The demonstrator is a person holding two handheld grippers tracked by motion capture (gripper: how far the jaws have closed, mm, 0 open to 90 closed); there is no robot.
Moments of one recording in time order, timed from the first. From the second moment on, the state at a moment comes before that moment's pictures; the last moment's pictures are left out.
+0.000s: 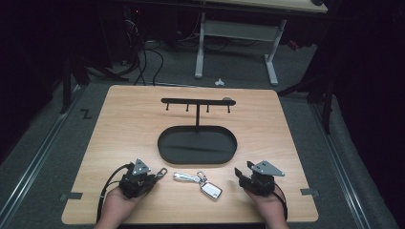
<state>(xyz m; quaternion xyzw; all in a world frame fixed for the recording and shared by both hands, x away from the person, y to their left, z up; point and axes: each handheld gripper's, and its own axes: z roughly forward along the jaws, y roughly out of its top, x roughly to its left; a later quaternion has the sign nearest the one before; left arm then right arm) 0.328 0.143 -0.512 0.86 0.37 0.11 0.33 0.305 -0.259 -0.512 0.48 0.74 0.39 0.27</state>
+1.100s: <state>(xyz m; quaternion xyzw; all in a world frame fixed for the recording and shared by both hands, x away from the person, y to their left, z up) 0.284 0.121 -0.518 0.89 0.31 0.10 0.33 0.325 -0.227 -0.508 0.44 0.76 0.40 0.25</state>
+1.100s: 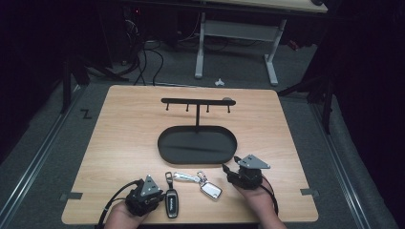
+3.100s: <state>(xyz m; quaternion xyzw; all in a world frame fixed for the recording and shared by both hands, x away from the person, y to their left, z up) 0.300 0.121 -0.502 0.85 0.28 0.11 0.43 0.287 -0.169 -0.523 0.38 0.85 0.33 0.17</state>
